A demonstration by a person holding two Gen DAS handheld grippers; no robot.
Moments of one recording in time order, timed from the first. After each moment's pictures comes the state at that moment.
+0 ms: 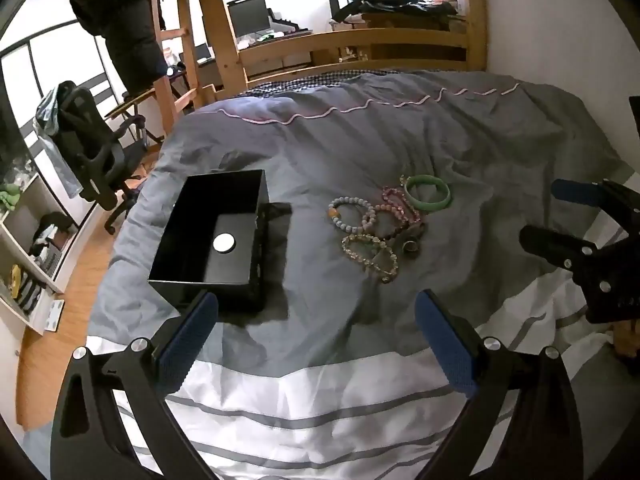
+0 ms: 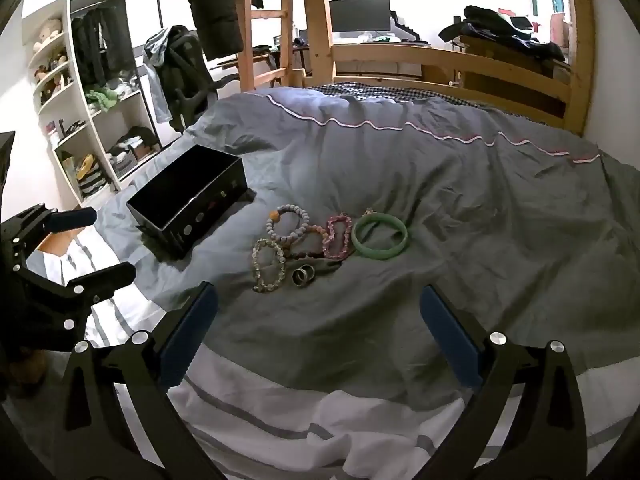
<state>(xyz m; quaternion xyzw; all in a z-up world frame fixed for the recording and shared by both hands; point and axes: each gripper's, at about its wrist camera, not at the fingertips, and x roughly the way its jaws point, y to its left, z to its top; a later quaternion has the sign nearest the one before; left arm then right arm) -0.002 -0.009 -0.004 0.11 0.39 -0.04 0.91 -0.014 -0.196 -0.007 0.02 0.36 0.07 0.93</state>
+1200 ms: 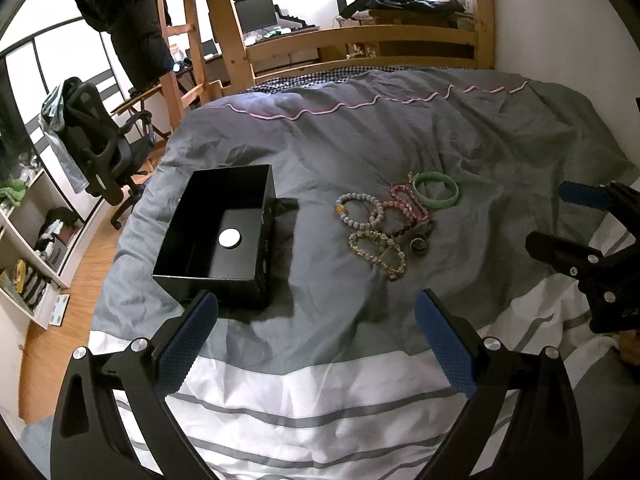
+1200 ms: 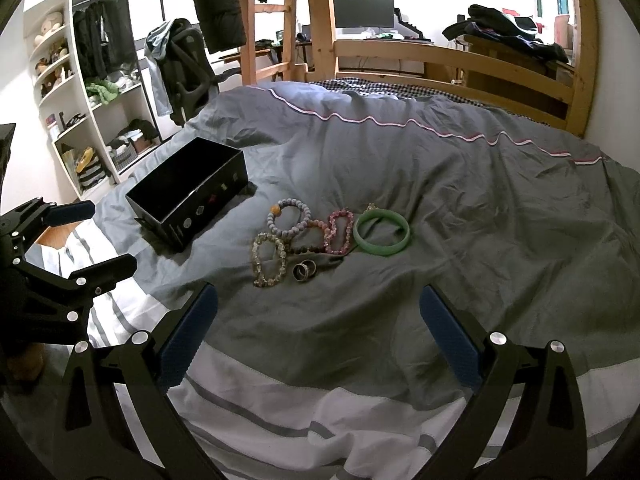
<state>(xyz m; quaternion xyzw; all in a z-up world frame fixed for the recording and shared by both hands) 0.001 -0.009 -0.007 0.11 0.39 -0.02 0.91 -0.014 -0.194 -0.008 0.02 0.36 0.07 0.93</state>
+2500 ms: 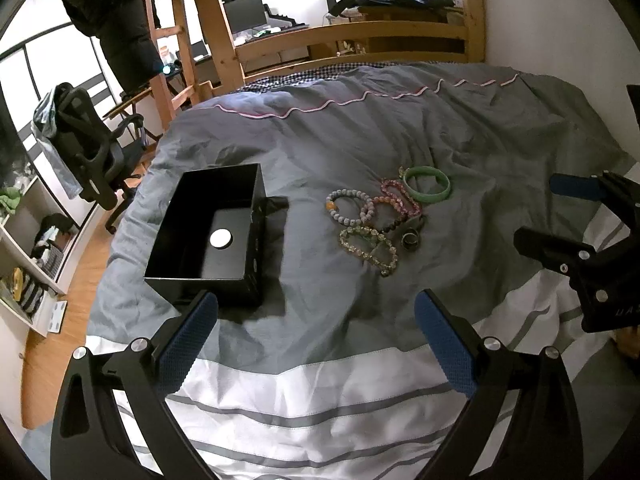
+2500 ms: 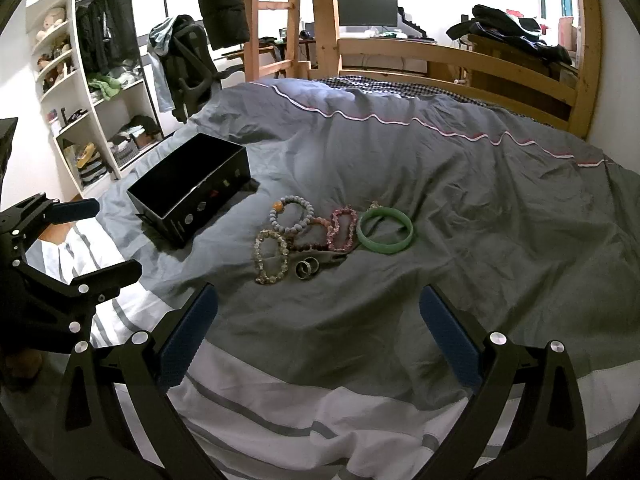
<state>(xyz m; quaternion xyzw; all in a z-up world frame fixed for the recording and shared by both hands) -0.002 -0.015 -0.010 0.12 0.40 -0.04 0.91 -0.014 -0.191 -0.010 0.01 0.37 0.07 0.93</state>
